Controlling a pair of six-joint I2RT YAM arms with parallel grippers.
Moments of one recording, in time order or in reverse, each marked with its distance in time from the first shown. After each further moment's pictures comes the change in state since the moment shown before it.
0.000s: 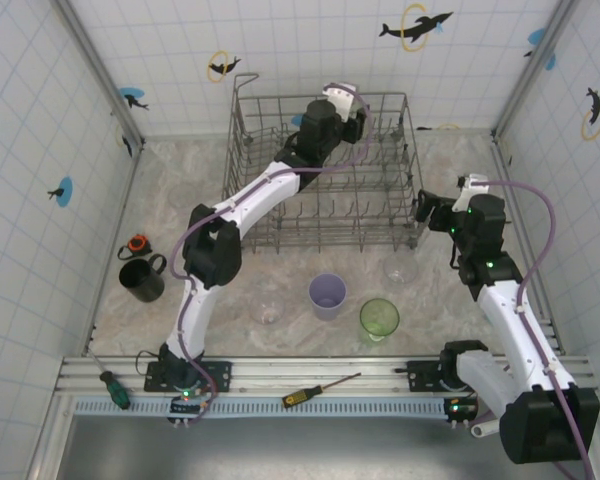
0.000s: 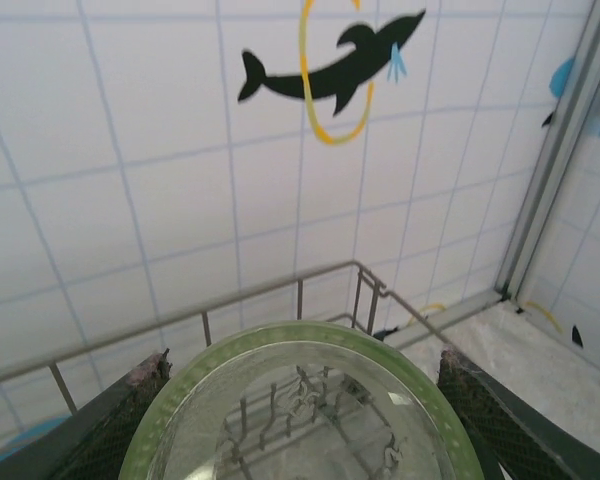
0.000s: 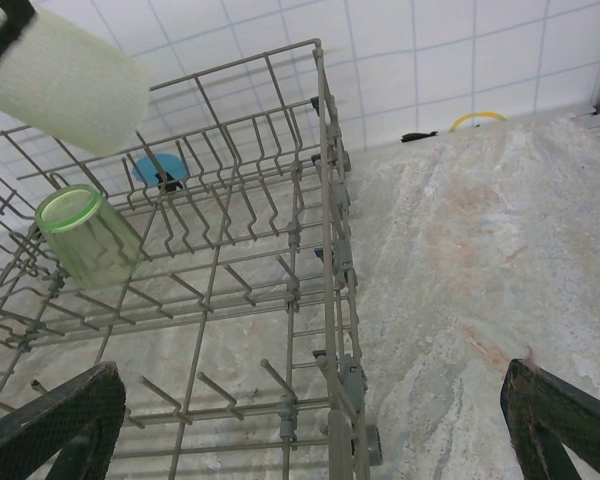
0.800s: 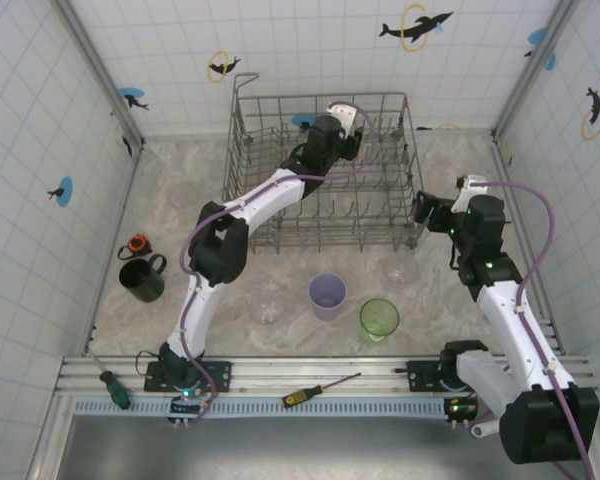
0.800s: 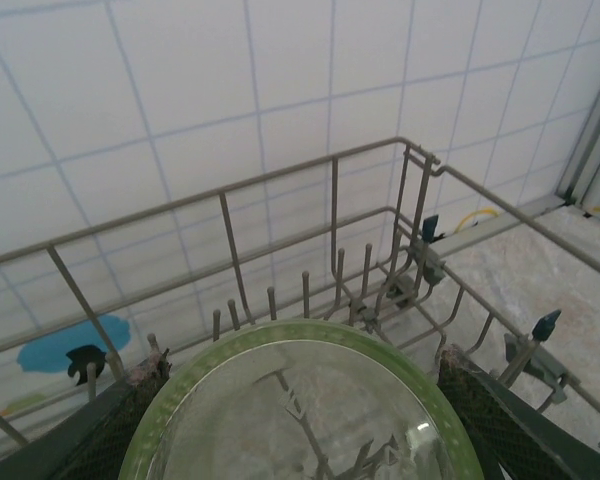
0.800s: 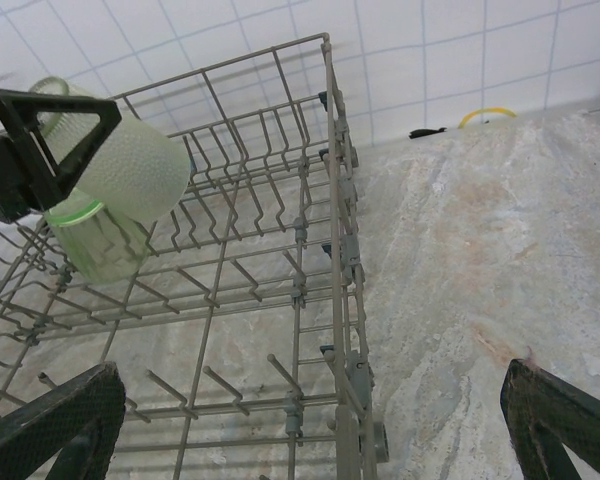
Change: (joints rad) left arm 0.000 0.059 -0.066 -0.045 -0.060 0.029; right arm 0.000 -0.001 -0.007 0.008 -0.015 0.000
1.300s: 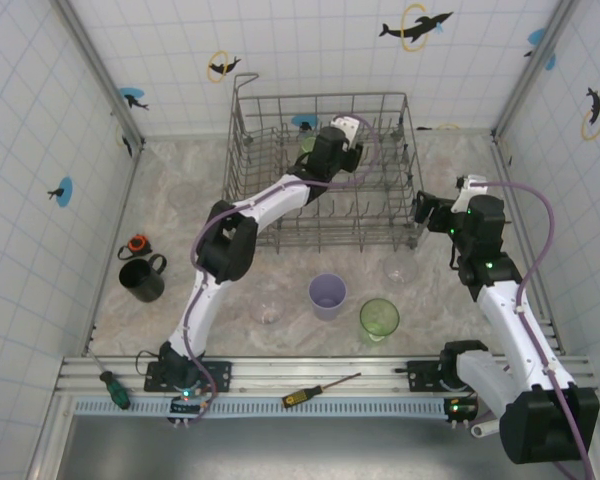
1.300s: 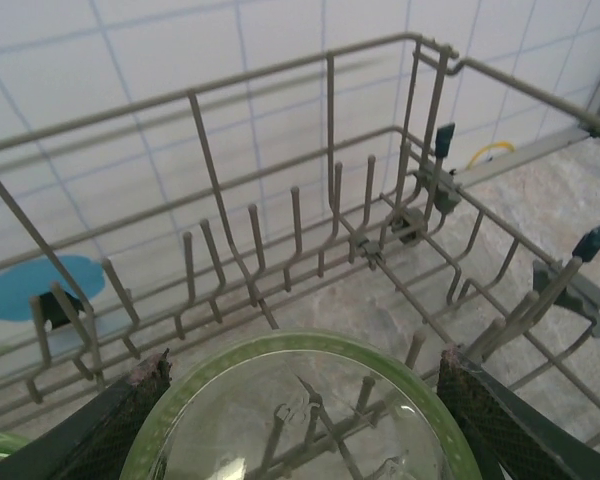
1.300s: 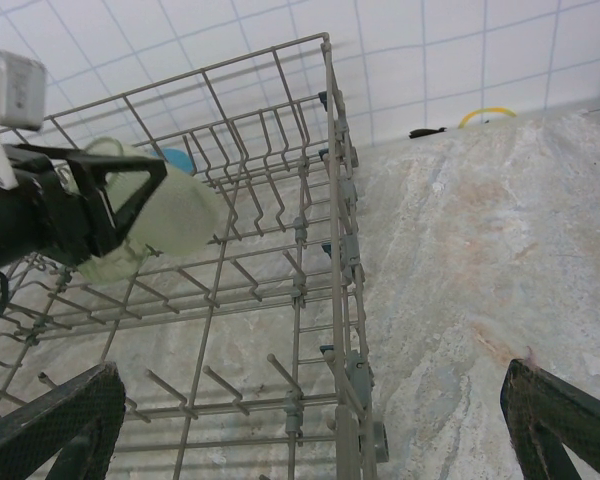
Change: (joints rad) left arm -0.005 0.080 -0.002 -0.002 0.002 -0.001; right arm 0.000 0.000 0.000 0.000 0.000 0.000
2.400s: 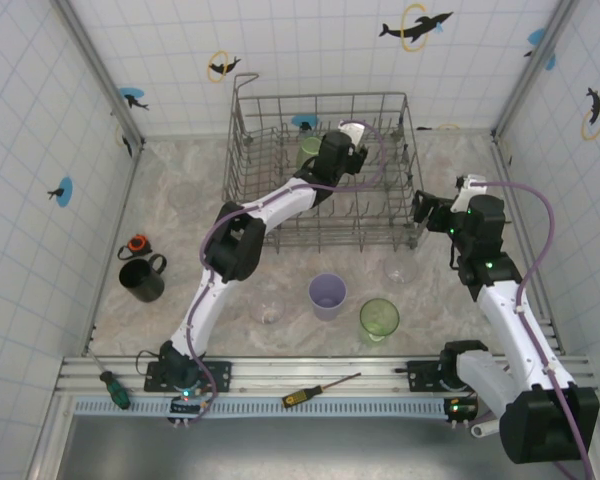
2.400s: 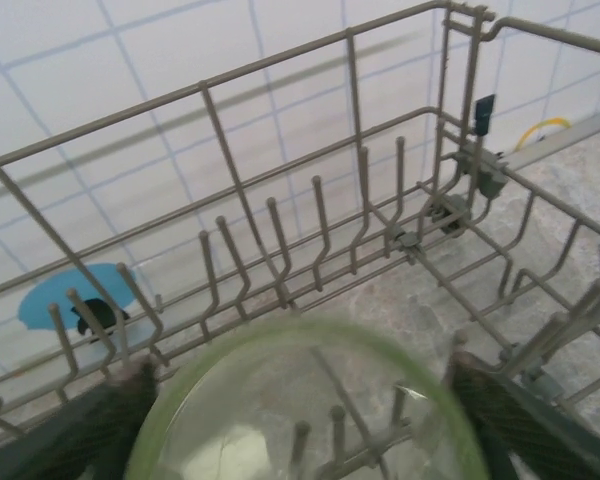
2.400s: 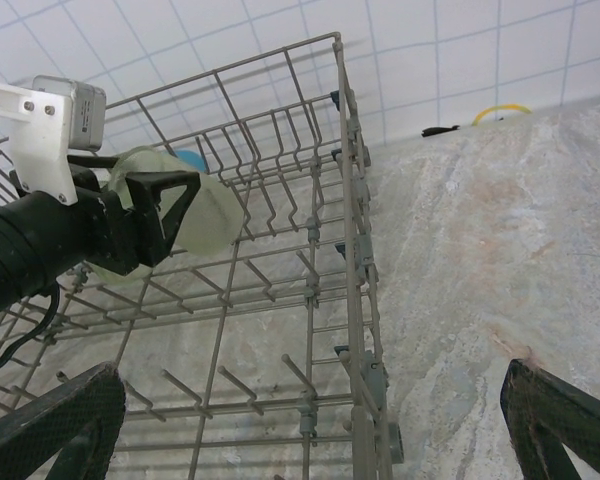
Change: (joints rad) left arm -0.013 0.066 0.053 0.023 -0.113 0.095; right arm 0.000 0.002 0.000 0.008 -0.026 0.018
